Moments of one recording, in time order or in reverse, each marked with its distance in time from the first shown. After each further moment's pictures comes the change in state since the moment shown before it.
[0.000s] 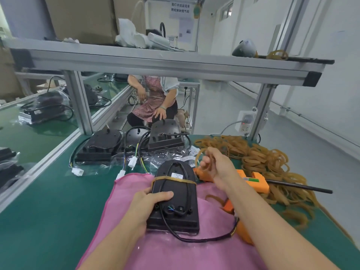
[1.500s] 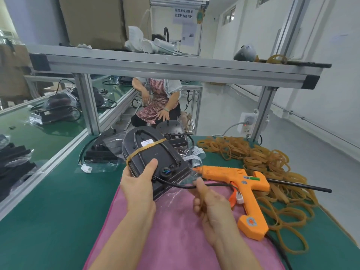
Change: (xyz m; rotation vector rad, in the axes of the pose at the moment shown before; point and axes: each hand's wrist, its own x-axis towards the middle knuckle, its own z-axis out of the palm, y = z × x) left_hand -0.012 0.029 0.015 -0.403 0.447 0.449; right_hand -0.119 0.052 0.030 0.085 0.103 0.029
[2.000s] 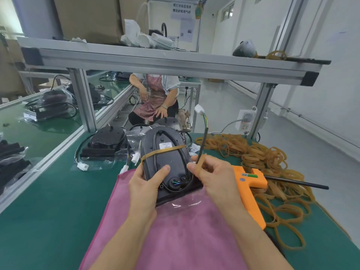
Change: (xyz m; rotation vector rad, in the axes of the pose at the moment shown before) left_hand -0.011 -0.011 -0.004 0.099 -0.266 -0.042; right_hand 0.022 -0.041 0.000 -0.703 -0.122 -0.595
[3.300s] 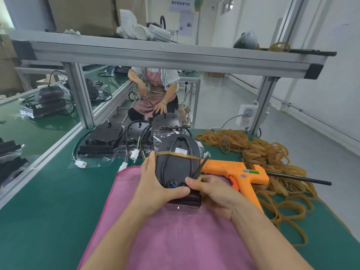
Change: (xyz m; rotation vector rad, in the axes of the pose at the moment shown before) left_hand 0.006 0.000 -0.011 0.760 -0.340 0.218; right_hand -0.001 0.033 -0.007 0.416 -0.412 0.650
